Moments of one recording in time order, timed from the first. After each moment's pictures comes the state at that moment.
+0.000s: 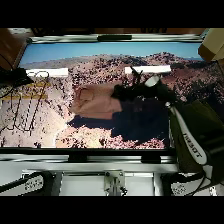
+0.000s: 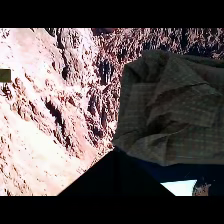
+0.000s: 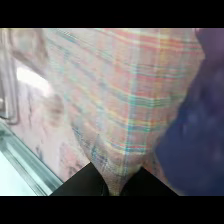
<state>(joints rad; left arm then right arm) 0.24 -1.29 1.53 1.14 -1.34 -1.38 0.28 -1.65 1.40 -0.60 0.96 1.35</state>
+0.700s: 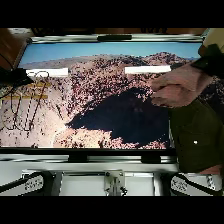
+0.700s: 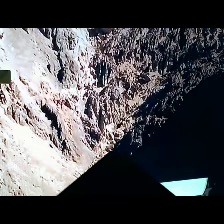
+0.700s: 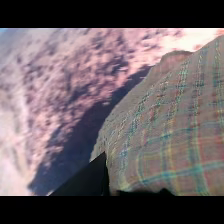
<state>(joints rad) 0.24 -1.29 1.53 1.14 -1.35 -1.37 -0.40 -1.32 1.74 -0.94 1.48 1.58</state>
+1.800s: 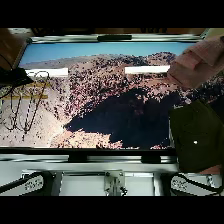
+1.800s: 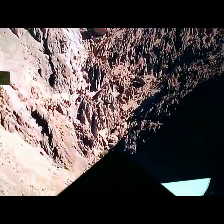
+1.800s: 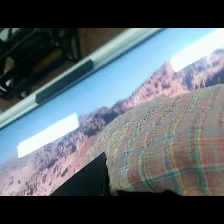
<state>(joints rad) 0.24 -1.28 1.53 1.13 -1.35 -1.37 -0.42 -1.37 1.75 -0.92 0.95 1.52</state>
